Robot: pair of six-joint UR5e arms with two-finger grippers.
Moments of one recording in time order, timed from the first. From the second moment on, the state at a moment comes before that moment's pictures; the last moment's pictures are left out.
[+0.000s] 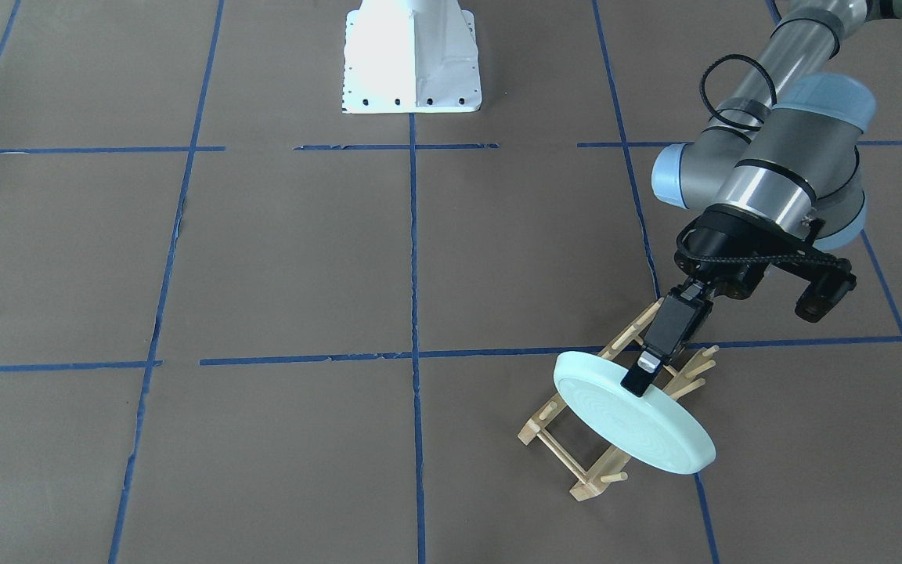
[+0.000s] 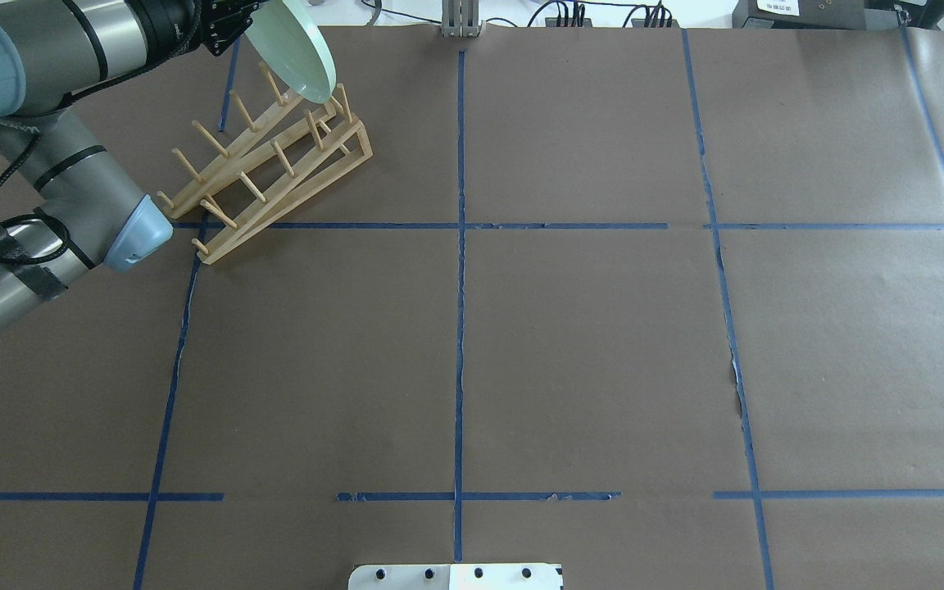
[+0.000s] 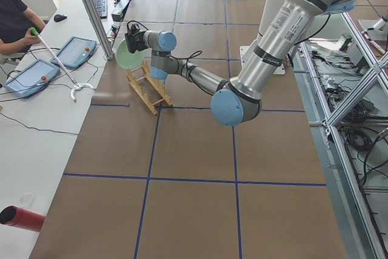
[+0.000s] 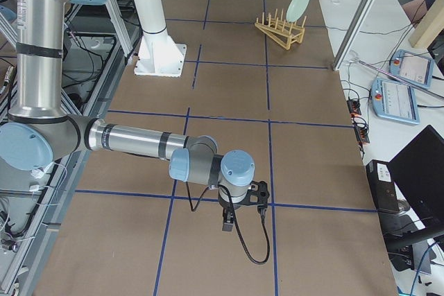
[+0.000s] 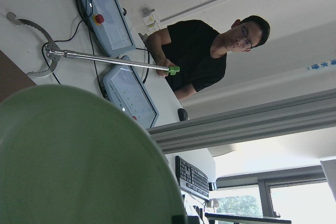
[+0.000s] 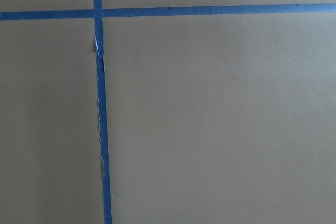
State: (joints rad) left arm -0.94 -2.15 -1.36 -2.94 -1.68 -1.91; right arm 1.62 -1.69 1.60 -1.59 2.30 -0.07
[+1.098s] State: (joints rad) left arm -0.90 -2.16 -1.30 -2.94 -1.68 -1.85; right arm 1.62 -1.69 1.60 -1.59 2.30 -0.07
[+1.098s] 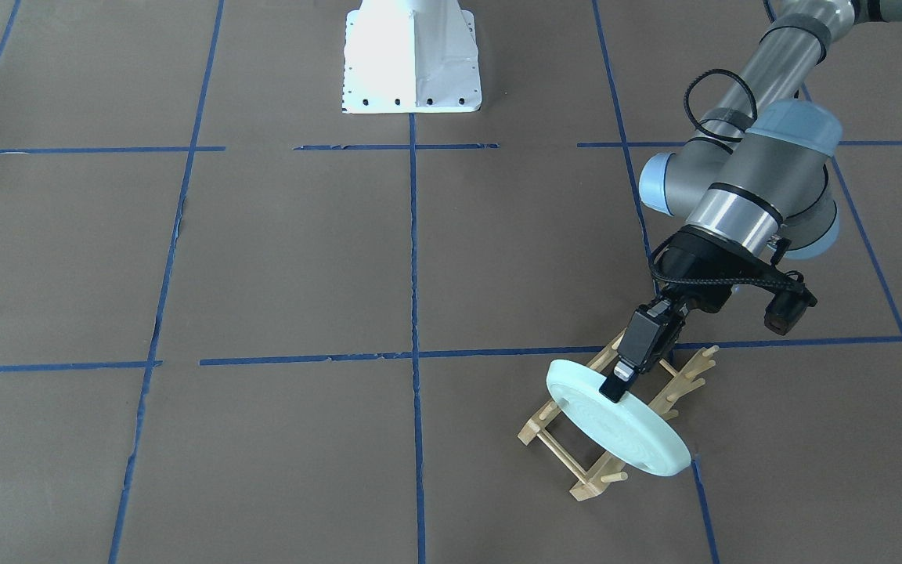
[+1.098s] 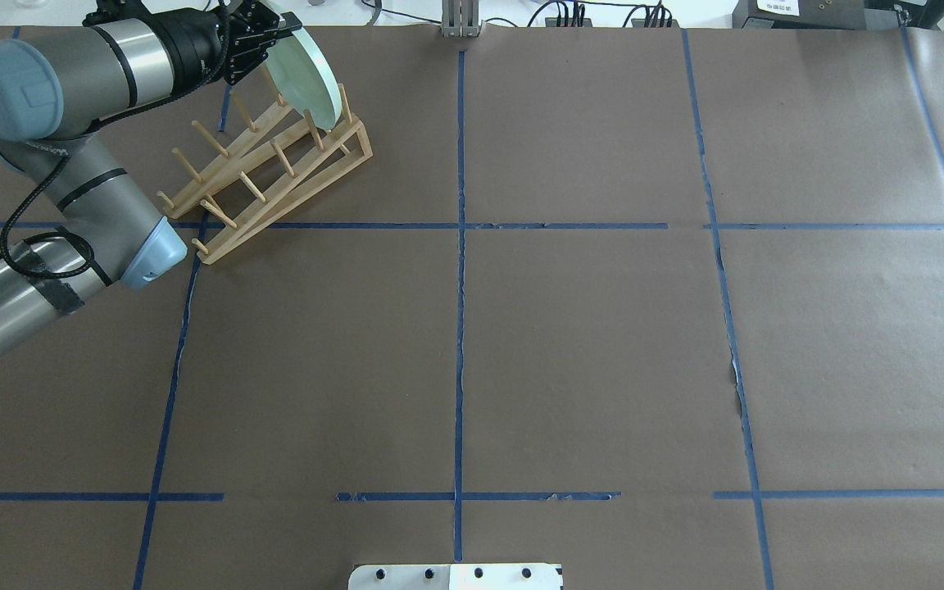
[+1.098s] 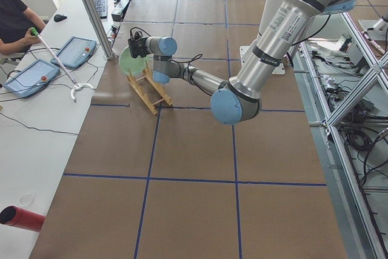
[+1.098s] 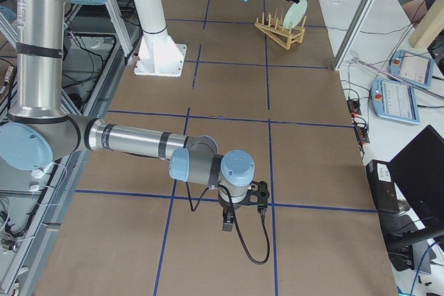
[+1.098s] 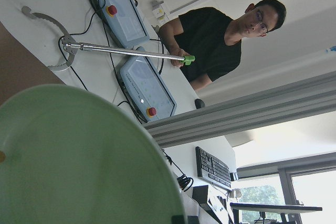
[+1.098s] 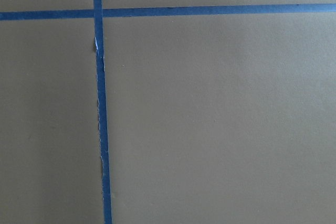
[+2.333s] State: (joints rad) left arm -1.09 -2.06 -1.49 -2.51 -2.01 -1.49; right arm 1.62 -1.69 1.60 -1.59 2.30 -0.07
